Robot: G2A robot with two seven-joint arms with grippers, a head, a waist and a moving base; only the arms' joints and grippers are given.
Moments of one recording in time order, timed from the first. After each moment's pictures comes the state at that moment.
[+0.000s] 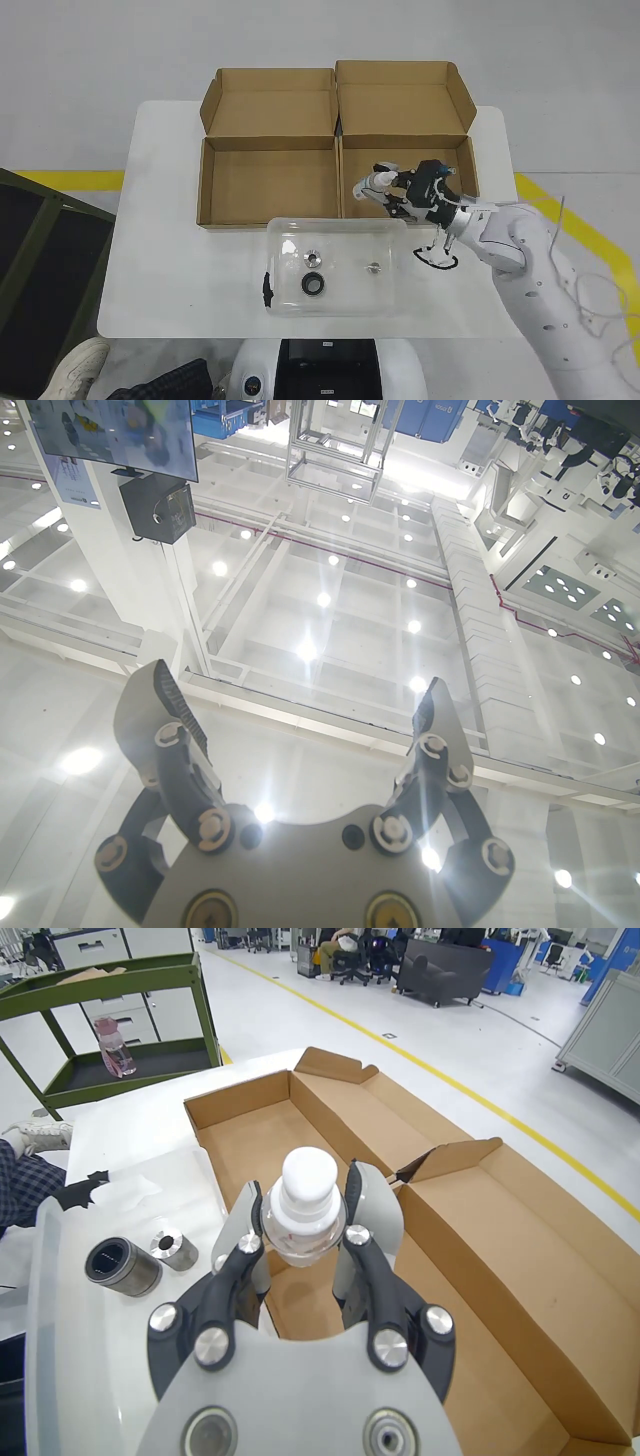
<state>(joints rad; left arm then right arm) -0.11 -0.30 -0.54 -1.19 3.07 0.29 0.07 -1.08 -1.07 1.22 -1.69 -1.04 -0.74 0.22</state>
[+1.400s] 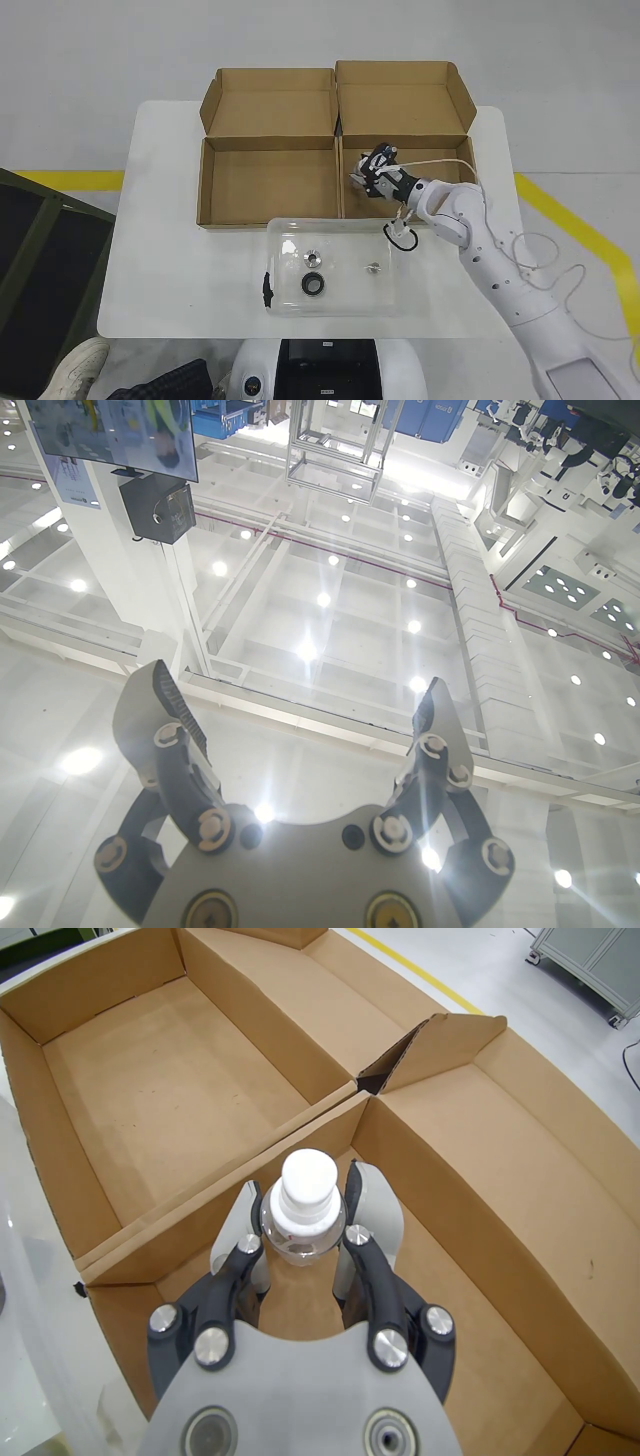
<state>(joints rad) -0.11 -0.30 -0.54 -1.19 3.07 0.29 0.07 -0.84 -1.16 0.97 -1.36 -1.19 -0.49 0.26</state>
